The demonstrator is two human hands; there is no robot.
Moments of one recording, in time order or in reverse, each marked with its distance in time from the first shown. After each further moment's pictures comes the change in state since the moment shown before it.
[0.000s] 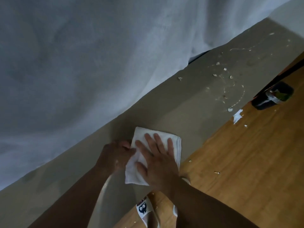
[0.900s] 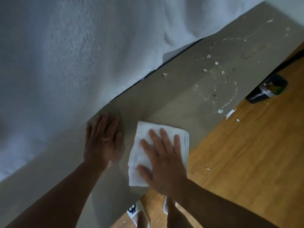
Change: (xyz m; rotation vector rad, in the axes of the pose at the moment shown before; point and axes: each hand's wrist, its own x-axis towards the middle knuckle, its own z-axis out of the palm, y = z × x) left_hand 0.084 0.008 0.042 0.537 0.610 0.483; right_hand 0.004 0.084 -0.025 -0.070 -0.018 0.006
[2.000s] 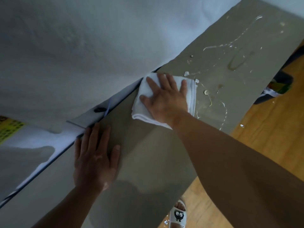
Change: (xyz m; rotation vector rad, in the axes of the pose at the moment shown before) left_hand 0.115 0.088 0.035 0.134 0.055 0.019; right_hand 0.239 0.207 -0.083 0.069 0.104 0.314
